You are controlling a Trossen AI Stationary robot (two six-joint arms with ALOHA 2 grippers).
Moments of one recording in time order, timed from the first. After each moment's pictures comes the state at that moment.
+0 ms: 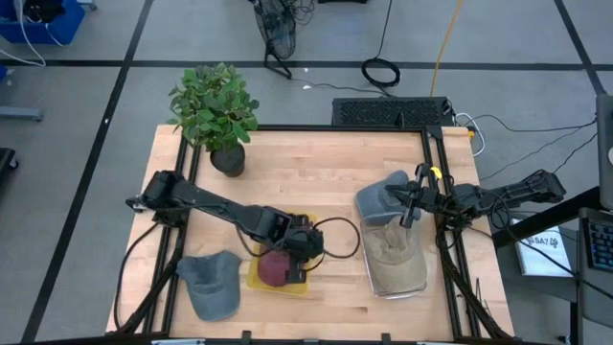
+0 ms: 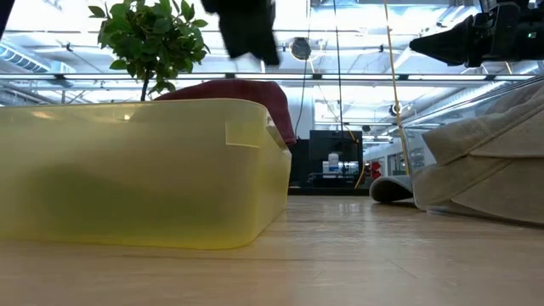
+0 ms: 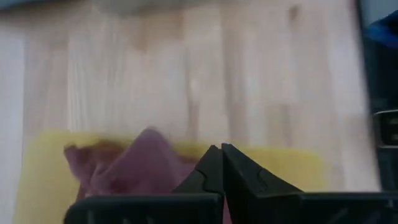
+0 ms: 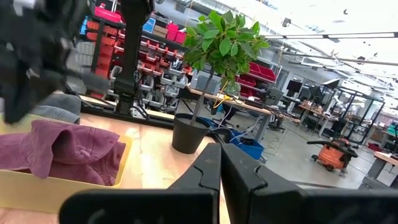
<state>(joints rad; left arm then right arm) -0.29 1.91 1.64 -0.79 -0.01 -0.26 0.22 0.32 0.13 0.32 0.49 -0.35</state>
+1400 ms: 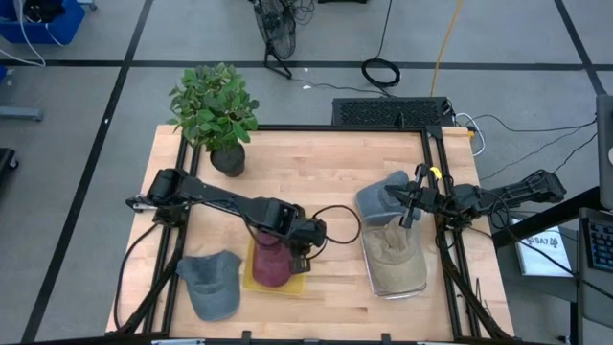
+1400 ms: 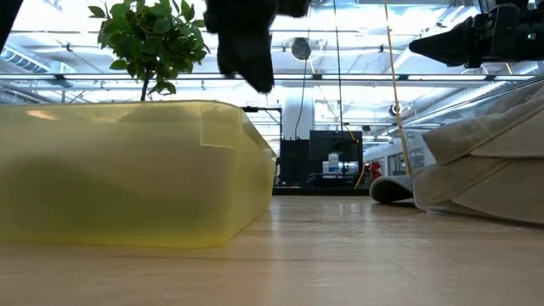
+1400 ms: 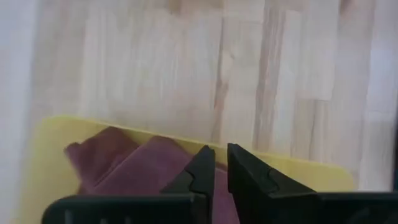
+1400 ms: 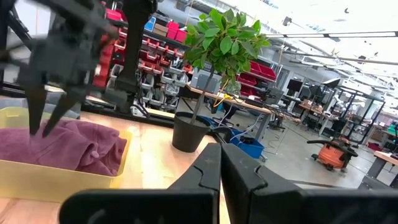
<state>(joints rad) -0.23 1.94 1.66 -0.87 0.03 -0.35 0.22 0.32 0.13 0.32 0.49 -0.35</state>
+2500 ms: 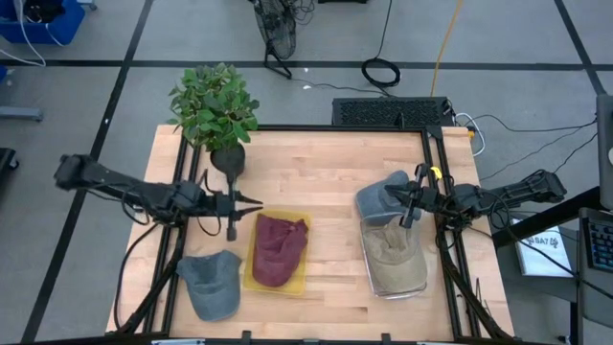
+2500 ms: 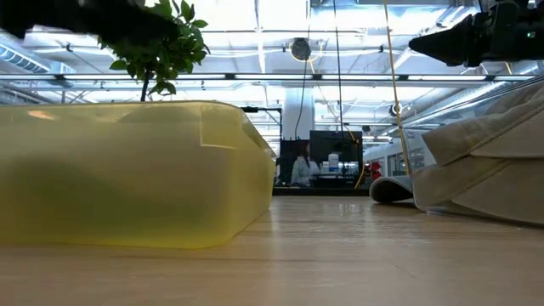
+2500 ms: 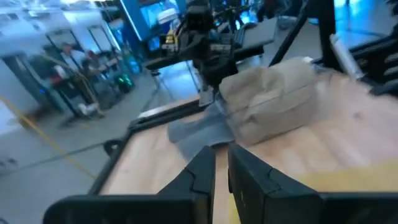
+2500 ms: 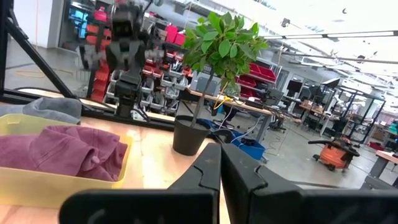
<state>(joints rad) -0.21 0.80 0.38 0.36 -0.25 0.33 0.22 0.33 0.13 0.34 0.49 -0.34</state>
